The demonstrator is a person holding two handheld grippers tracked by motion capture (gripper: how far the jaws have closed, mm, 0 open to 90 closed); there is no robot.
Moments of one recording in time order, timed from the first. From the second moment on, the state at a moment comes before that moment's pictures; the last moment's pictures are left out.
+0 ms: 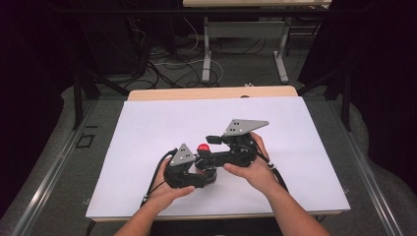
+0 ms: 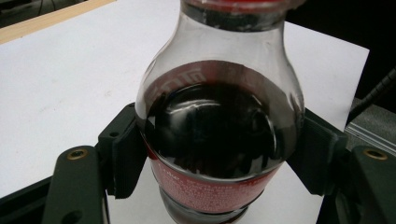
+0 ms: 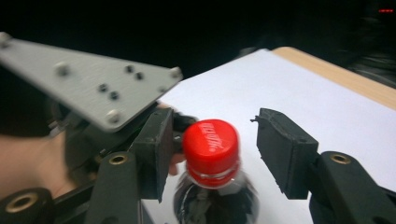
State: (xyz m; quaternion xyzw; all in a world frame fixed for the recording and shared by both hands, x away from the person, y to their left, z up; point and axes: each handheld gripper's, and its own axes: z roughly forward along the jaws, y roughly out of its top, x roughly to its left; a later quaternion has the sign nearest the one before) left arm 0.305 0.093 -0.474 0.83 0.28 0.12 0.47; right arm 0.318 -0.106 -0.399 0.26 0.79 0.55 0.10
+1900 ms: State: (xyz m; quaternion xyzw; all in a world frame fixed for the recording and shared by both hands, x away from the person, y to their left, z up) left arm 0.311 0.100 -0.476 0.82 0.29 0.11 0.47; right arm 0.323 -0.127 -0.405 0.18 0.79 0.58 0.11
